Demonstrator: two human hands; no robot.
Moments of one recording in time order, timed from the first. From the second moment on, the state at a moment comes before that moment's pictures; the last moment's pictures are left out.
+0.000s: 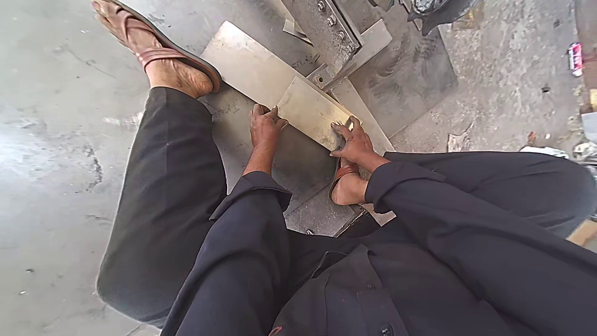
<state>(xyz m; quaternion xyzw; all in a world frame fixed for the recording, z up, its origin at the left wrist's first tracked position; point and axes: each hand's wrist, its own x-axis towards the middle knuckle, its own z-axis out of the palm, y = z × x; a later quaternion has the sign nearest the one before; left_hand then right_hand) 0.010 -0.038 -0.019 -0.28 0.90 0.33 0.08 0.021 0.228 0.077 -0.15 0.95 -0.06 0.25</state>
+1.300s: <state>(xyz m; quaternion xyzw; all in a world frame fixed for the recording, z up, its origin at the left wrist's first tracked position) 0.008 -0.037 -0.021 -0.28 0.89 0.34 0.07 0.016 0.233 0.062 -0.12 0.94 -0.01 0.30</state>
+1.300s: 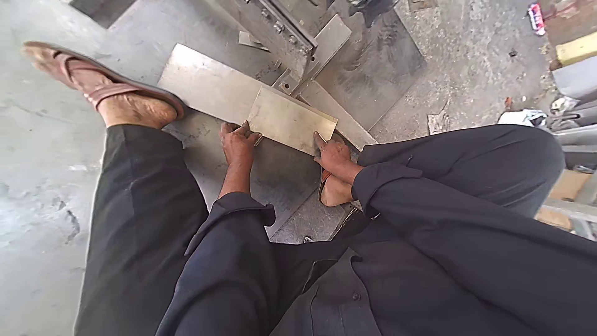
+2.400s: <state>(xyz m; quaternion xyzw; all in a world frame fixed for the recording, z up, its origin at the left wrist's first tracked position) 0.005 -0.038 -0.015 -0.31 0.88 0.35 0.09 0.028 0.223 0.074 -0.13 0.94 0.03 0.30</state>
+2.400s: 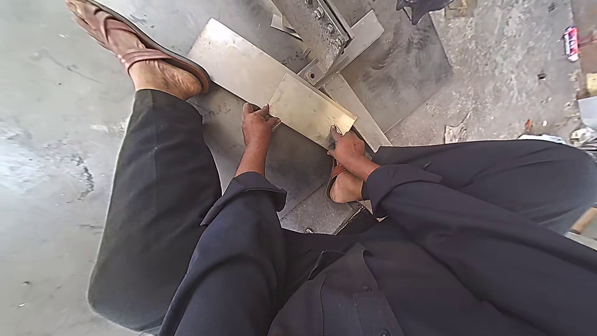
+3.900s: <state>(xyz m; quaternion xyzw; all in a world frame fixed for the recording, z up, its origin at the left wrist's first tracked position) 0.011 -0.034 -0.012 -0.29 0.90 0.31 0.11 -0.026 0.207 0.038 -0.10 0.92 0.12 0.37</state>
